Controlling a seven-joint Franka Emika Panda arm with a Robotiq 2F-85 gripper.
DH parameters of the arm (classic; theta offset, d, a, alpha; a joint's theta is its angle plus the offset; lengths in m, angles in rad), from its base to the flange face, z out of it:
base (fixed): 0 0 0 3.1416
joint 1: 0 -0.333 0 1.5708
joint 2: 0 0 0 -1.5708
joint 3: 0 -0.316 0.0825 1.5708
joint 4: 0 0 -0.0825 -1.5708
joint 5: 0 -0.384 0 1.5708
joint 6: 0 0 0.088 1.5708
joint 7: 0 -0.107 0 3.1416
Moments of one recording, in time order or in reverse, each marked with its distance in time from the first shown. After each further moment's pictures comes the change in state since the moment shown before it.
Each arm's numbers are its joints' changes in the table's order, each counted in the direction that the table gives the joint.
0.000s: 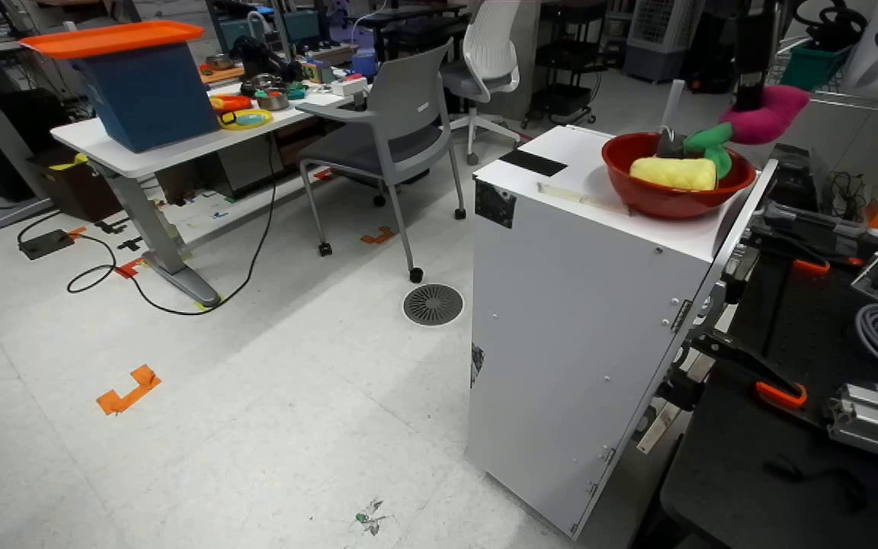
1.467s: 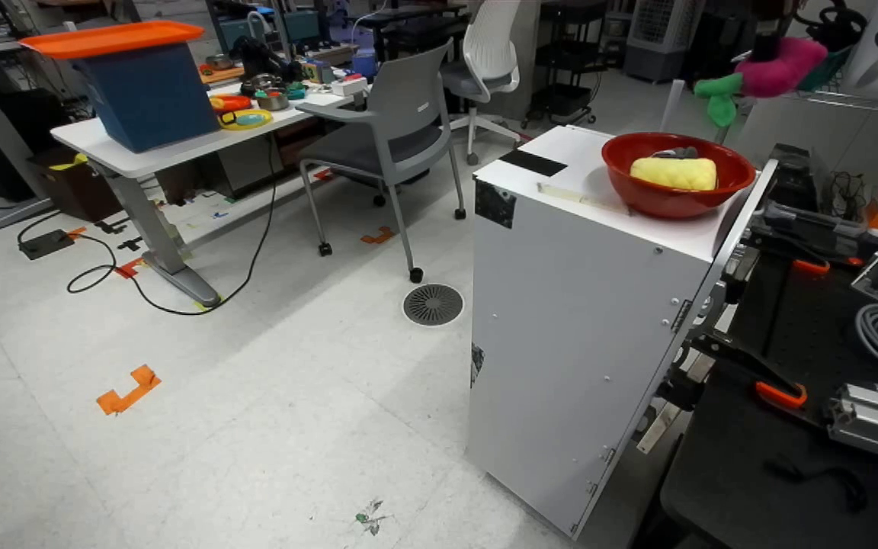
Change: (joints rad) arm 0.054 -0.093 0.041 0.003 0.000 0.000 -0.108
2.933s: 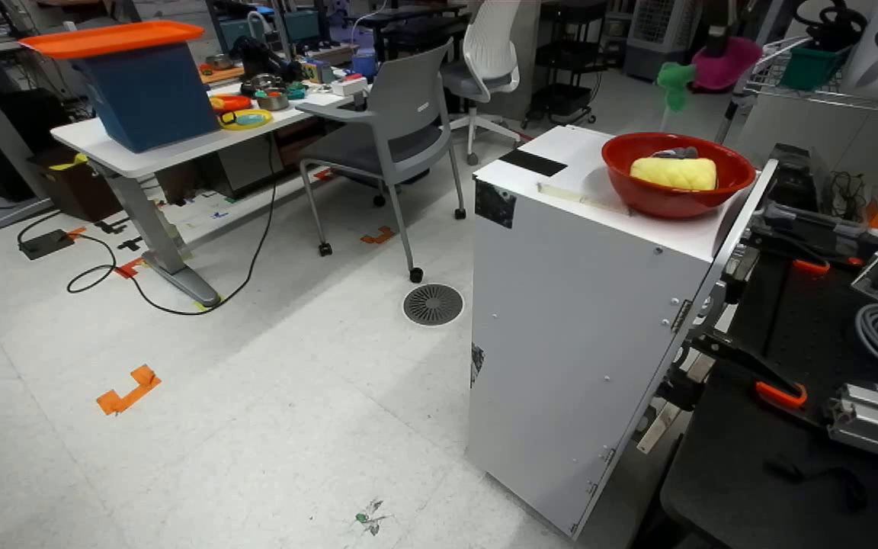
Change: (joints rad) arm 0.032 0.099 0.014 -0.038 0.245 -0.240 -0.089
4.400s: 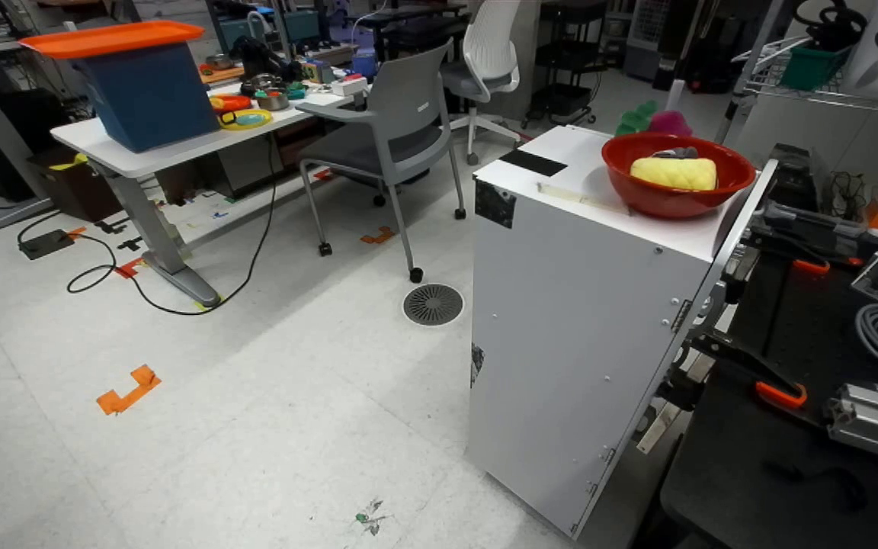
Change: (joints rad) arm -0.028 0.077 -0.012 0.011 -0.174 -0.152 0.253
